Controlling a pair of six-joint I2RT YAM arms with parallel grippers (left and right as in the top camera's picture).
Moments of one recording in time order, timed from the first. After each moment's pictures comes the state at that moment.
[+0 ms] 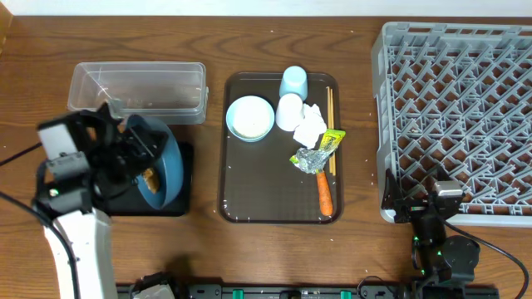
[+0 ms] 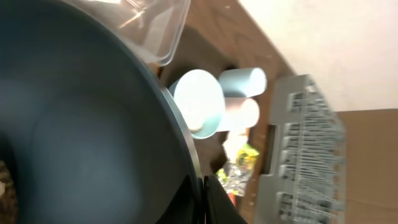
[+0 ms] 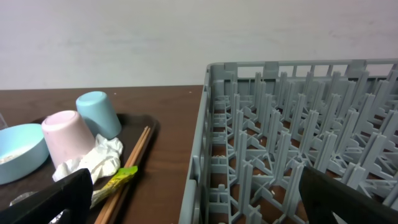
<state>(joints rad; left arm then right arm) 0.38 1.12 1.02 -0.80 0.74 -0.41 -0.05 0.01 0.01 -0.06 -0.13 0.07</state>
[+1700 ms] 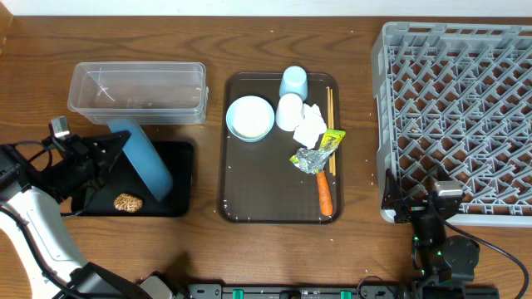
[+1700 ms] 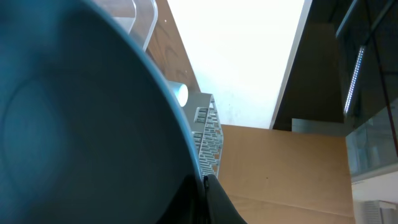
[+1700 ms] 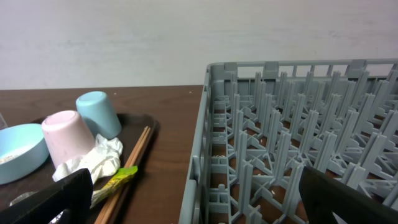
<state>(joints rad) 0.79 1.37 1.02 -0.94 1.31 -0.27 -0.05 0.01 0.01 -0.06 -0.13 0.07</state>
